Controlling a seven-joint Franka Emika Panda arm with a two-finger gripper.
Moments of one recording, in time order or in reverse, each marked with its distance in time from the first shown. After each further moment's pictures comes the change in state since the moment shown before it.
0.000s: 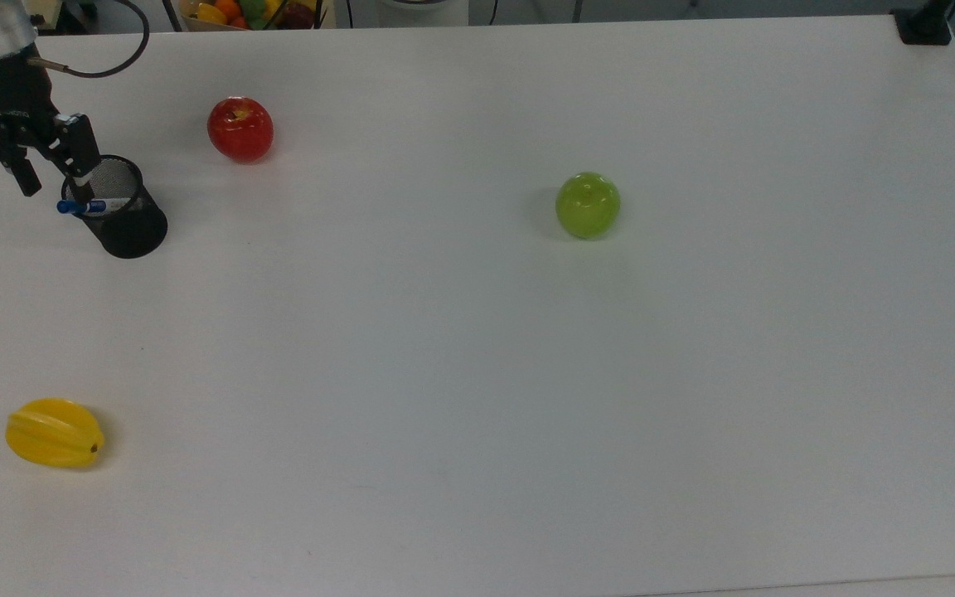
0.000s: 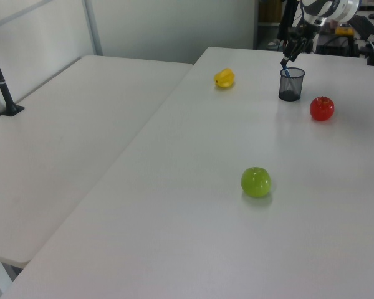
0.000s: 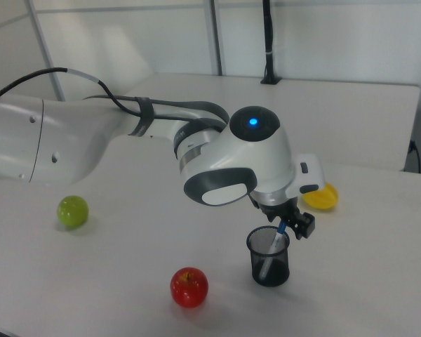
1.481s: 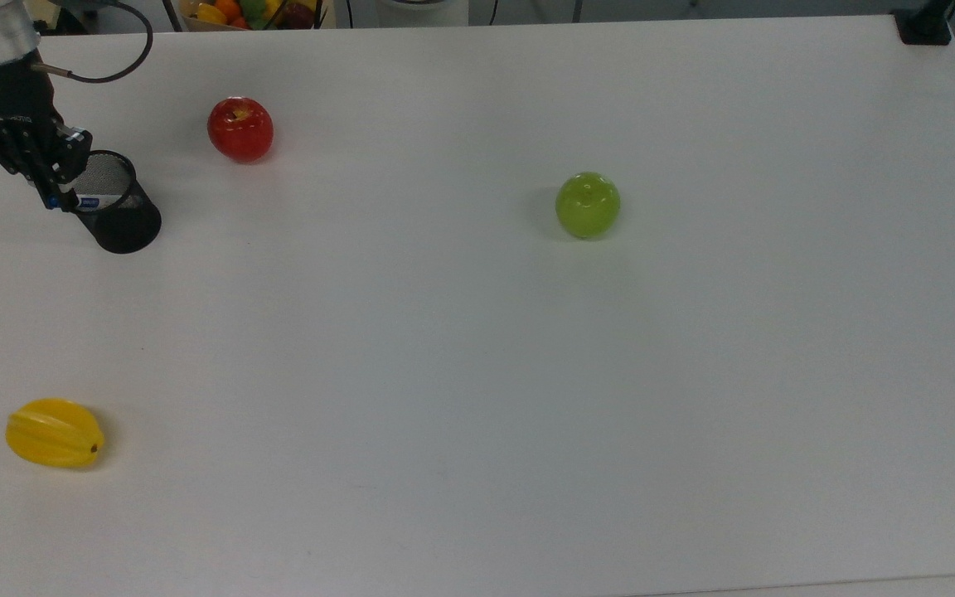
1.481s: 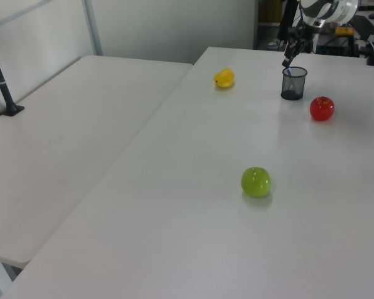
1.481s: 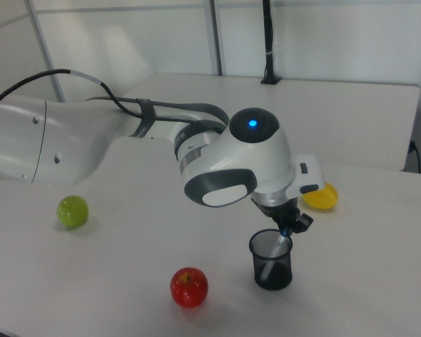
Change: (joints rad) arm 0.000 0.009 0.005 0.001 0.000 0.014 -0.017
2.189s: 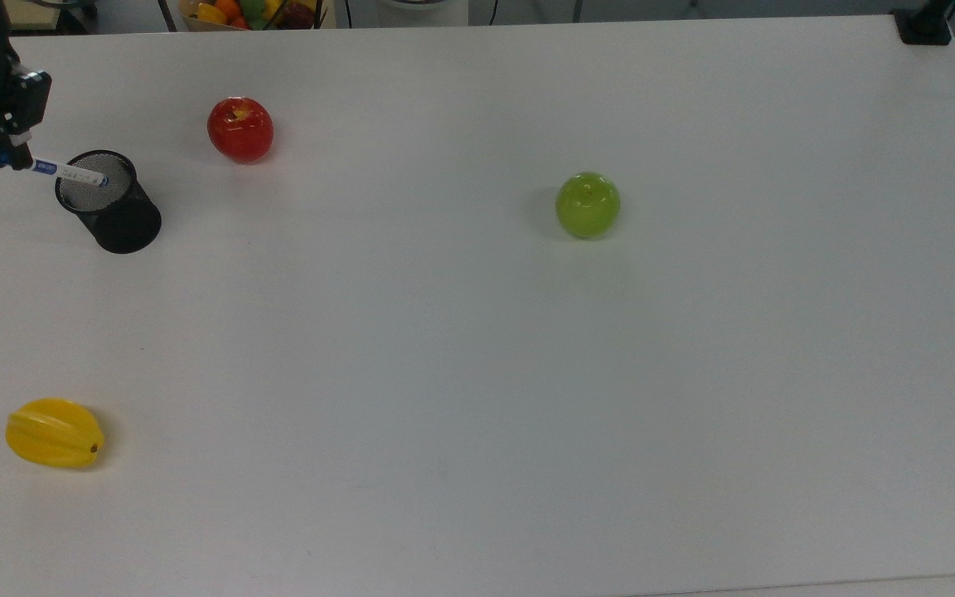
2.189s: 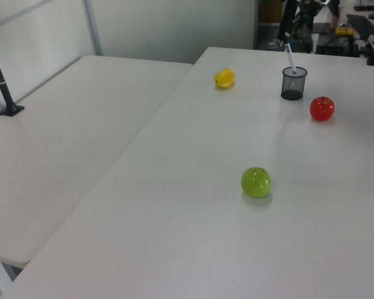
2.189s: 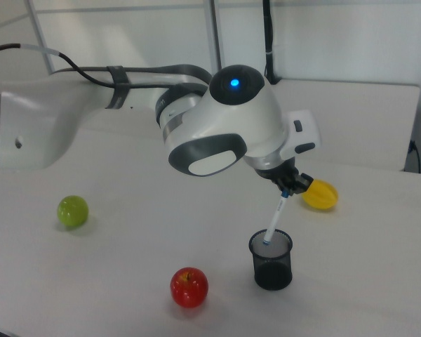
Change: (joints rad) arm 0.000 -0.127 0.001 0.024 0.001 -0.019 0.004
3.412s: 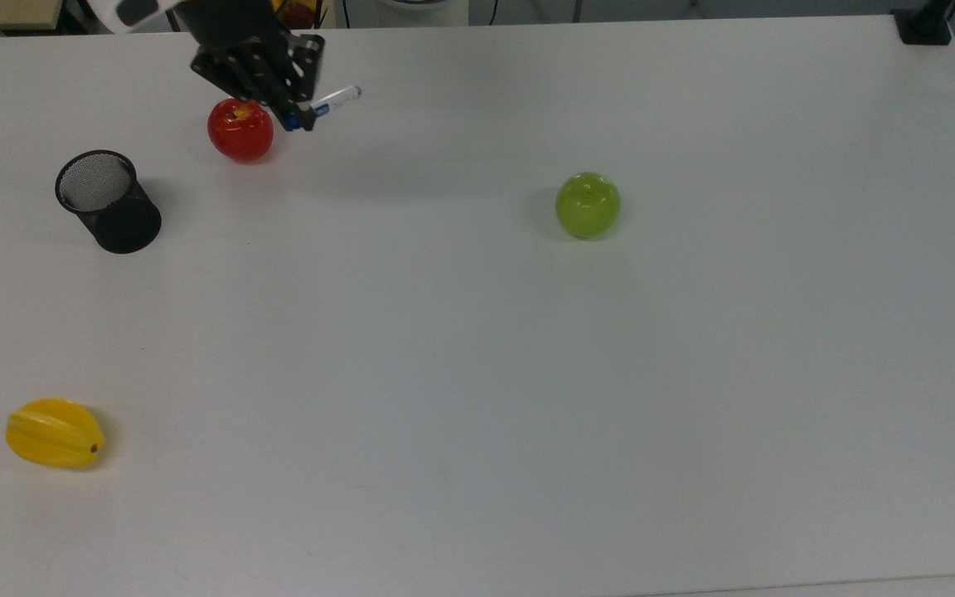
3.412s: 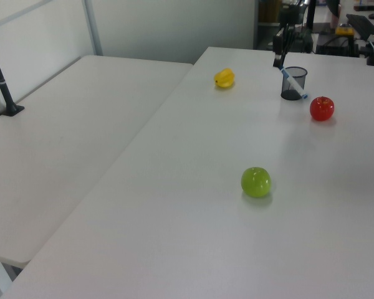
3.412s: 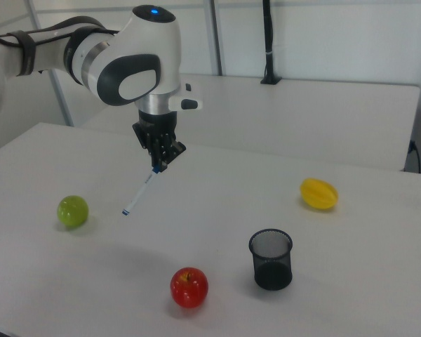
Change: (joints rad) arm 0.037 -0.140 0.359 0.013 -0.292 -0.489 0.532
